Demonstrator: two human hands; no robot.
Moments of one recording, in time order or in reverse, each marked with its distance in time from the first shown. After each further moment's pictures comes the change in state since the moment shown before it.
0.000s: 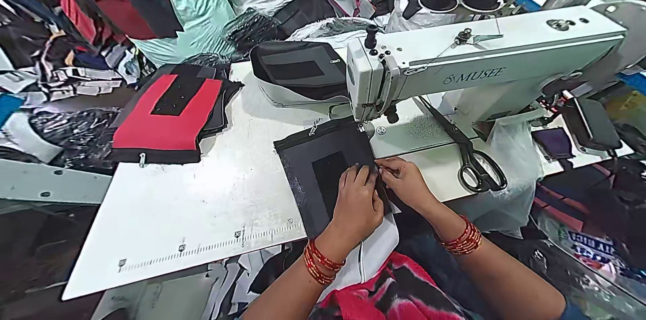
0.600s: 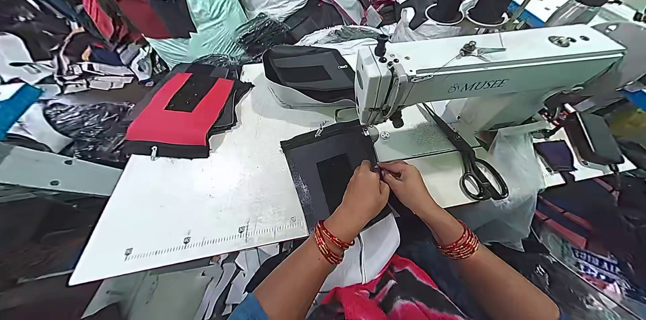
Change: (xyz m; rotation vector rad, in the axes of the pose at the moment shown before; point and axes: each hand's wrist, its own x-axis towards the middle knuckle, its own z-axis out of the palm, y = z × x) left_hand 0.044 0.018 -0.031 -0.195 -0.396 -0.328; right_hand 0.001 -0.007 0.002 -0.099 0.025 -0.034
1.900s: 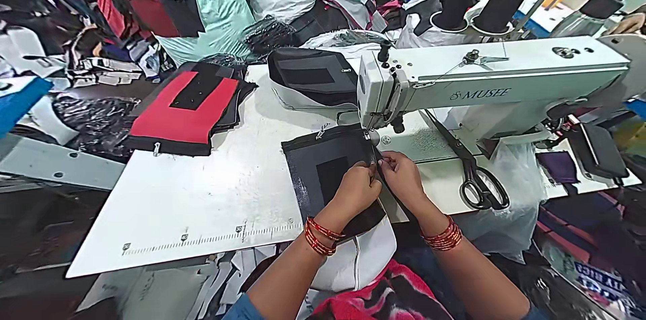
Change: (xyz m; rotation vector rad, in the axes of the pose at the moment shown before) left_hand 0.014 -0.016 -0.015 -0.098 -0.021 0.026; right_hand 0.030 -0.013 0.002 -0.190 0.059 0.154
